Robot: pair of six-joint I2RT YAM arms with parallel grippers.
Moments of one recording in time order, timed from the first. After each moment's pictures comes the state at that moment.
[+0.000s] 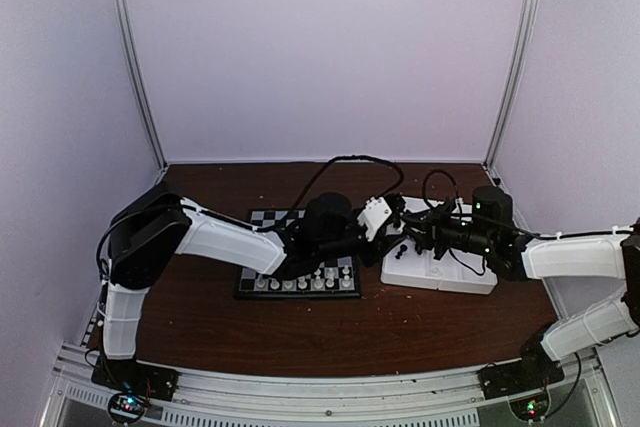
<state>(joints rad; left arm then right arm) -1.07 2.14 1.37 0.58 0.06 0.20 0.51 1.28 0.51 0.49 -0.36 1.54</state>
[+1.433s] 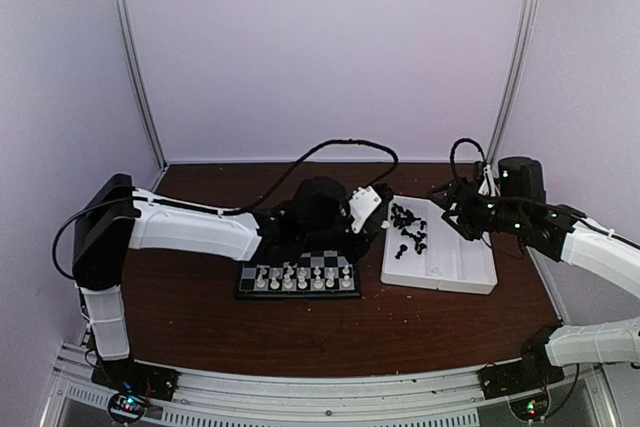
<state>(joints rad) -1.08 1.97 1.35 0.25 -0.03 0.12 0.45 1.02 0.73 -0.15 -0.20 1.01</state>
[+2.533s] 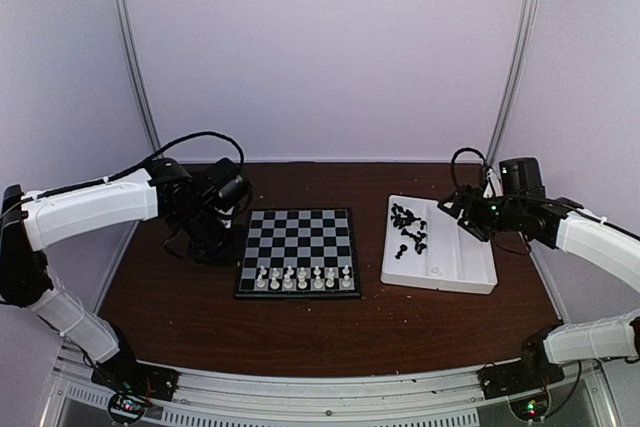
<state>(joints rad) -0.81 1.48 1.22 -1.01 -0.09 -0.77 0.29 1.10 0.76 -0.28 -0.24 0.76</state>
